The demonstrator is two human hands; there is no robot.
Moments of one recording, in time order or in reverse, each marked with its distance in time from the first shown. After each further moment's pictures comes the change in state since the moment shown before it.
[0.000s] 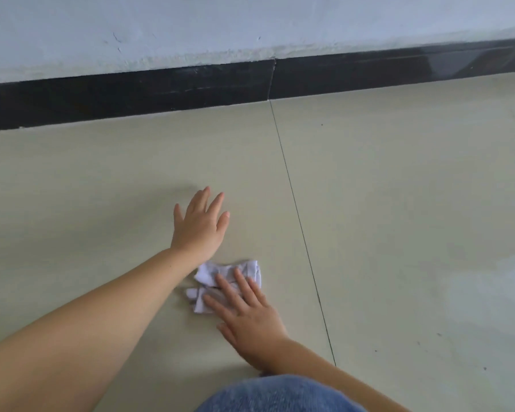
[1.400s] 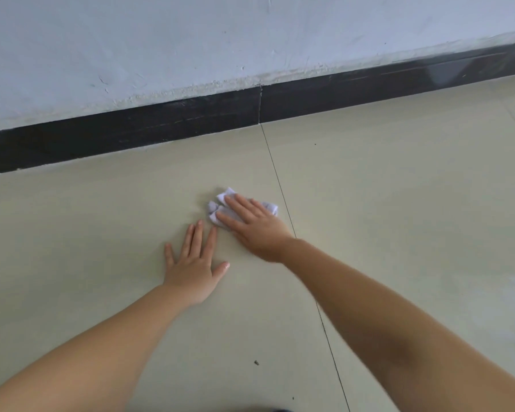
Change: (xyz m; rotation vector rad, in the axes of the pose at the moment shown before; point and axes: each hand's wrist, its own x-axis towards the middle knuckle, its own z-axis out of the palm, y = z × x) left_hand 0.003 -0.002 0.012 0.250 -0.258 -0.032; right_hand 0.138 0.137 -0.061 0.072 0.098 -0.073
